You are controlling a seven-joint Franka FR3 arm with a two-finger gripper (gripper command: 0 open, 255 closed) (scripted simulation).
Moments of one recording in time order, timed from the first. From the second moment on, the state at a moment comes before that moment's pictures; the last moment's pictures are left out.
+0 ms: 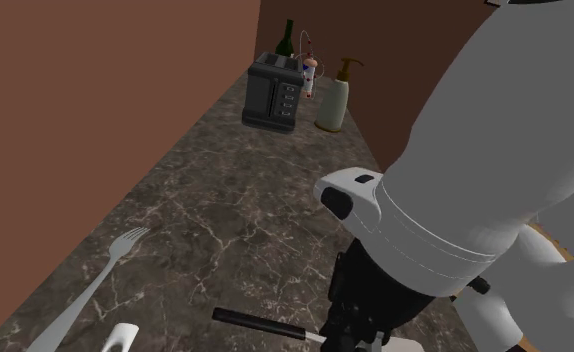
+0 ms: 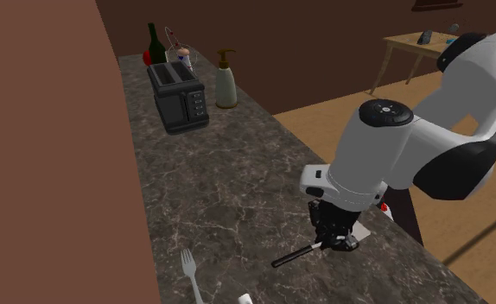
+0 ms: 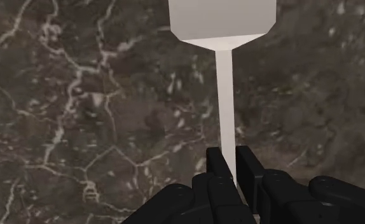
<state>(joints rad) 0.48 -0.60 0.59 -2.42 0.33 1.95 0.08</state>
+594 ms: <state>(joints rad) 0.48 -0.59 0.60 -2.45 0.34 1.98 0.08</state>
